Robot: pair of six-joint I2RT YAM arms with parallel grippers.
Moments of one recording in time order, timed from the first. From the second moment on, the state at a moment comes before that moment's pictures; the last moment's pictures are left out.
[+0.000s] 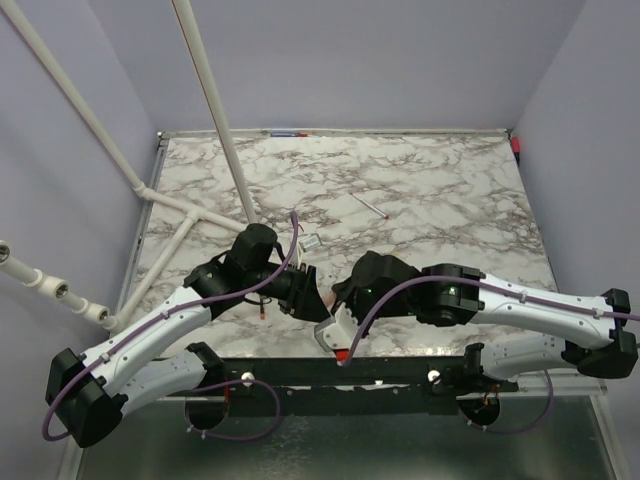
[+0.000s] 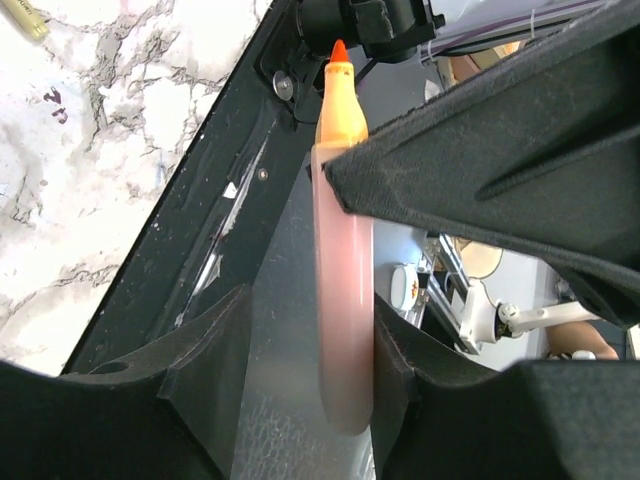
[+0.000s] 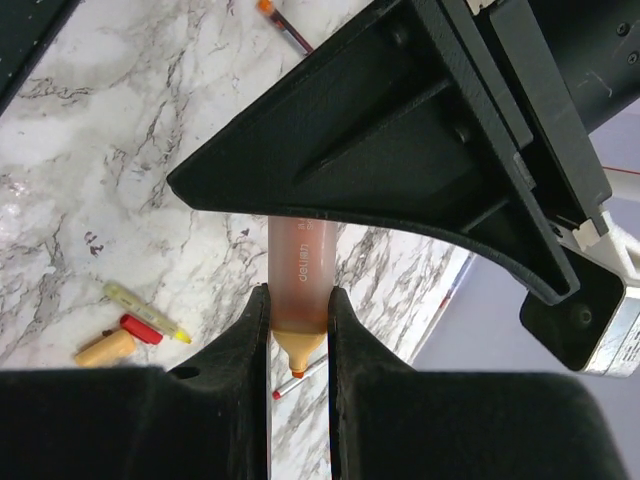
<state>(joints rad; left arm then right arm) -0.74 0.95 0.74 -0.39 0.85 -0.61 1.32 1.19 1.20 -0.76 0.02 -1.18</state>
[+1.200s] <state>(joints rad) -0.75 0.95 0.73 -0.41 0.83 -0.53 1.41 1.28 1.21 -0.77 0.12 -1.13</state>
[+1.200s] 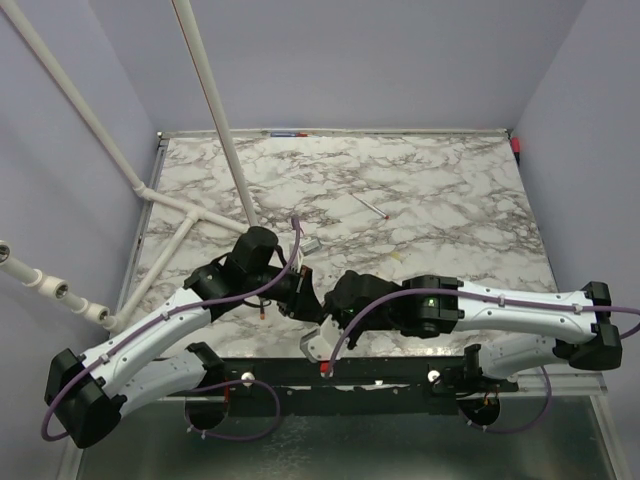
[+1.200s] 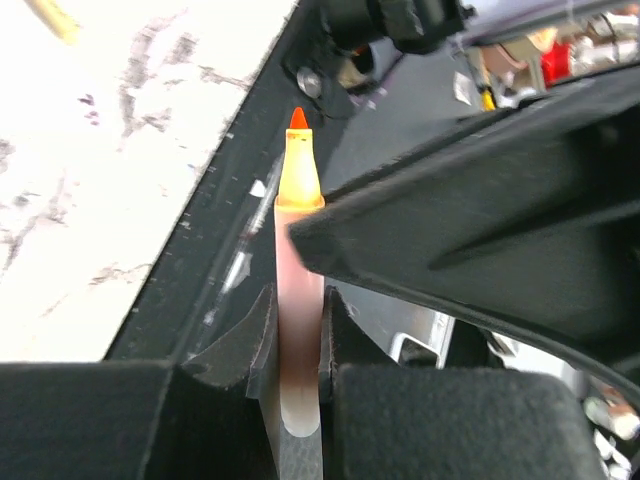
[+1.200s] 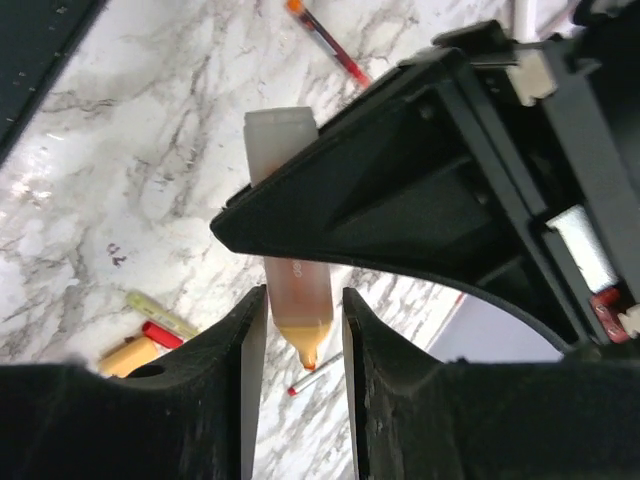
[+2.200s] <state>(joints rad) -0.75 0.80 0.81 -0.43 0.17 -0.34 1.15 1.13 1.09 -0.69 0.53 0.06</state>
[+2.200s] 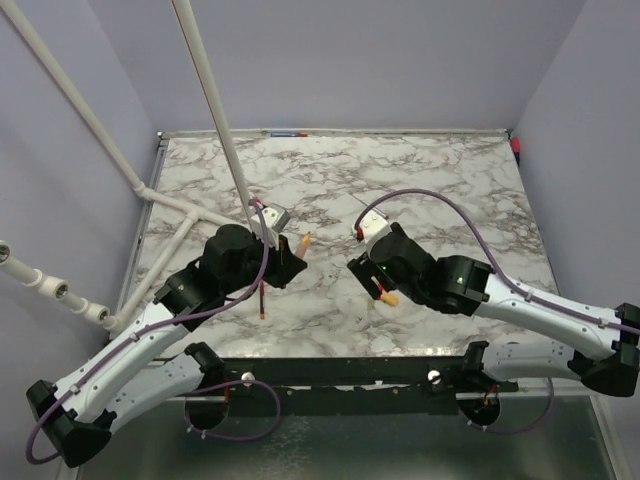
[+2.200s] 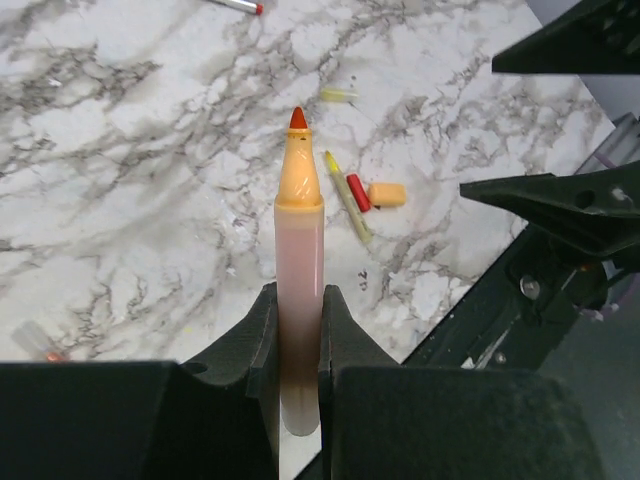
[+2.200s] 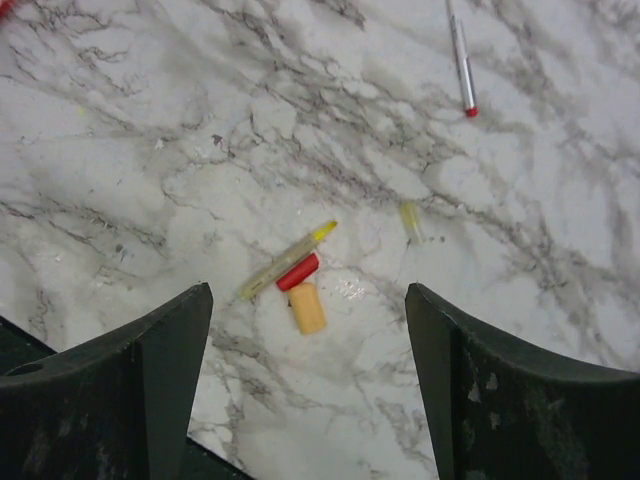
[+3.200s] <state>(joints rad) -0.75 0.64 0.74 -0.36 0.05 -0.27 0.75 1.49 0.89 -0.70 0.07 0.36</state>
